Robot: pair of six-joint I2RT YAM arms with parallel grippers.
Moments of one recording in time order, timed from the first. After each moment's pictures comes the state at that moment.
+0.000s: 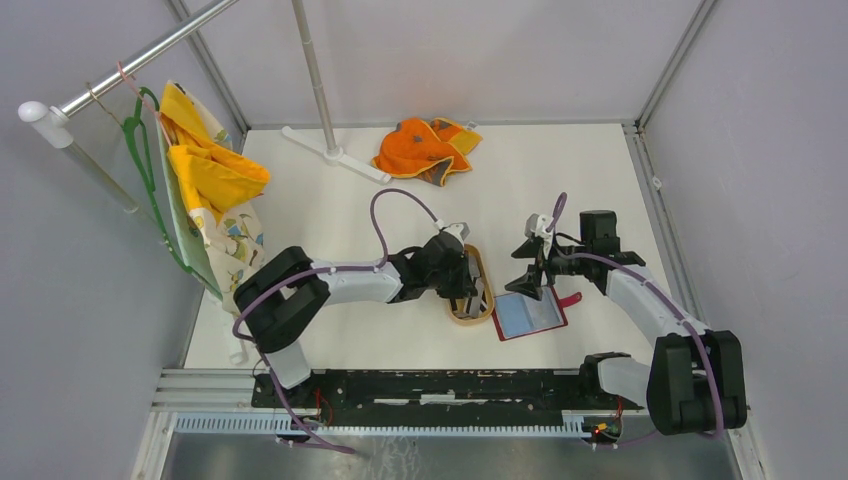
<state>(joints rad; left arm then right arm) -0.96 1.74 0.91 0.07 0.07 -0.82 0.08 1.18 0.60 -0.31 -1.07 -0.76</state>
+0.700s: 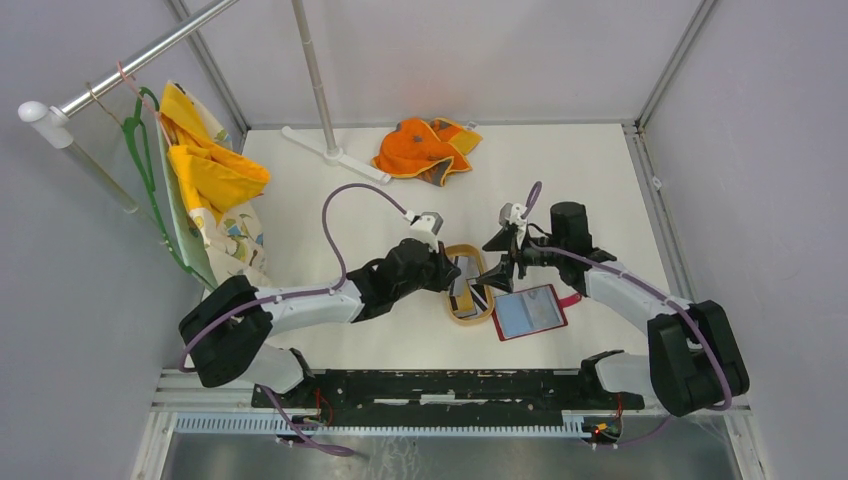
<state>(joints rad) -0.95 1.44 0.70 0.25 -0.13 -0.66 0.29 1.27 0.58 0.08 -1.02 -0.41</state>
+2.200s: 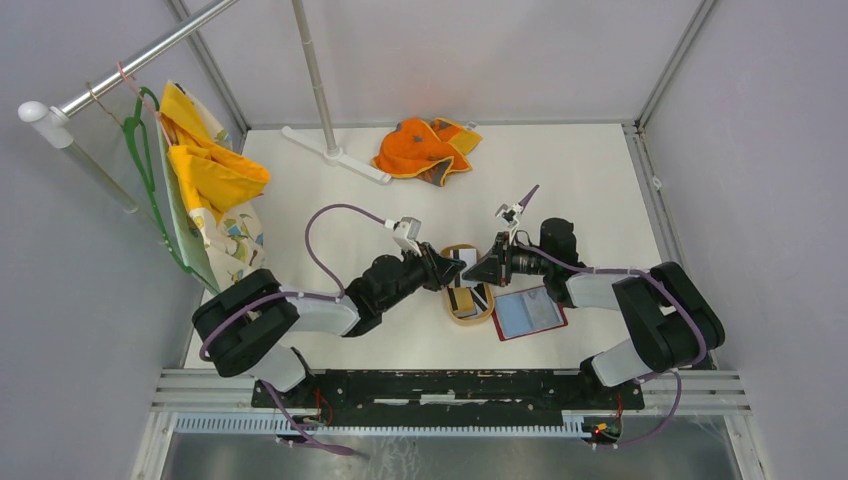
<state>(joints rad) -0.92 1.51 0.45 0.94 -0.09 -0.77 0.38 1.50 0.43 0.77 -0.99 0.43</state>
